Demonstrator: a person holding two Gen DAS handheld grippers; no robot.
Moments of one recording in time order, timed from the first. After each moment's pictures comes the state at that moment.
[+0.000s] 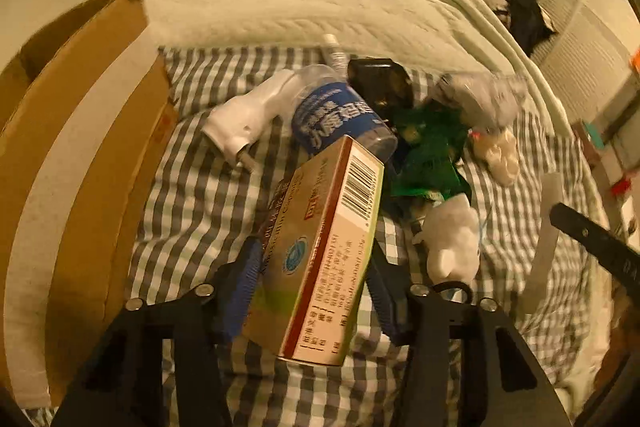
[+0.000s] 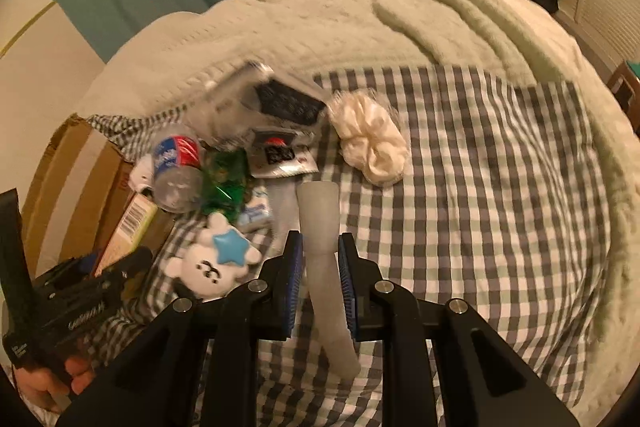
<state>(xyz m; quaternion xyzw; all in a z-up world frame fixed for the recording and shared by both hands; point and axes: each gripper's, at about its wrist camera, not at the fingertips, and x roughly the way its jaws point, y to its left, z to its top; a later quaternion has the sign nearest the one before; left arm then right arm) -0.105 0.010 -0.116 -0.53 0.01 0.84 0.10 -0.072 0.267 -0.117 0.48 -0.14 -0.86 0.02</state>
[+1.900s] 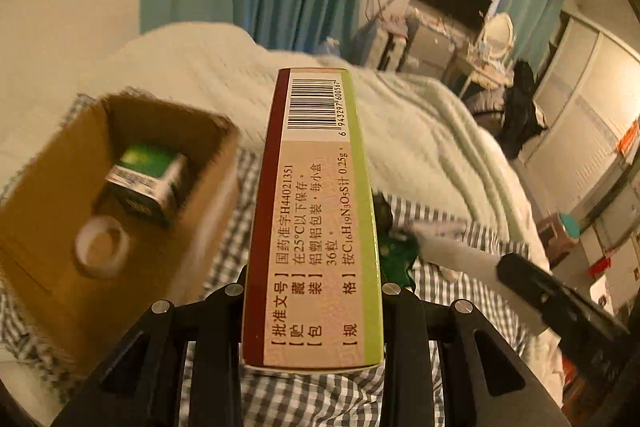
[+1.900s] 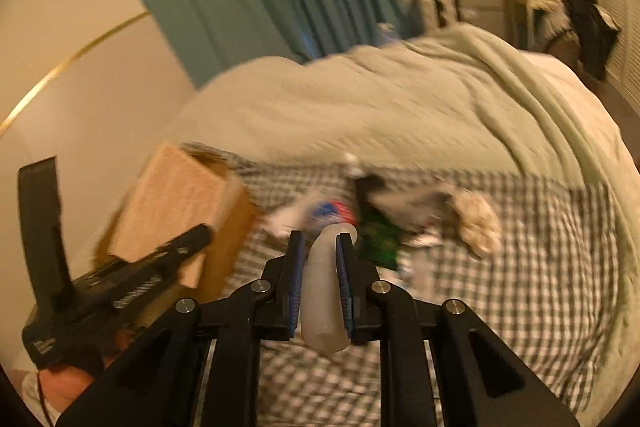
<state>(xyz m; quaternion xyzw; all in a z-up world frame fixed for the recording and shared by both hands) -0.074 -0.057 0.012 -0.40 -0.08 0.91 0.08 -0.045 0.167 0.010 0.38 -0.13 -0.90 0.14</state>
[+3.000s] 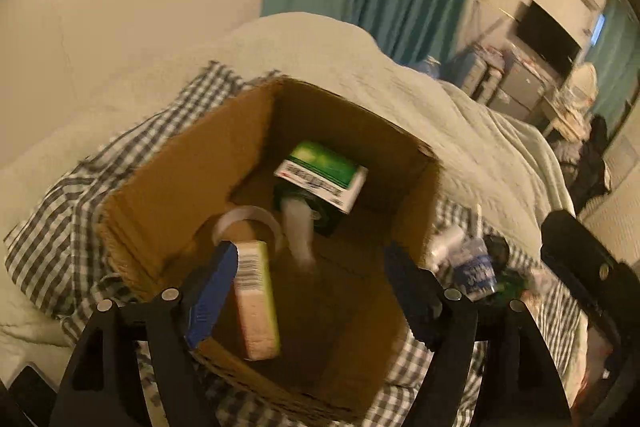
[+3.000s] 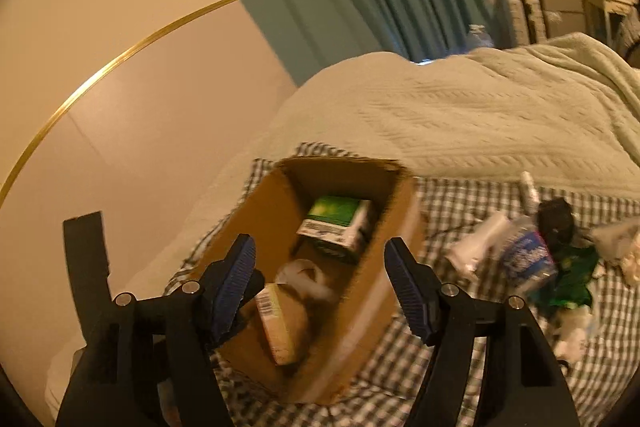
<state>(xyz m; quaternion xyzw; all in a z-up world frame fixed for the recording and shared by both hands) -0.081 -0.193 -0.010 -0.42 -0.12 0.90 -0.06 -0.092 0.015 0.014 0.36 -0.16 -0.88 0.25</state>
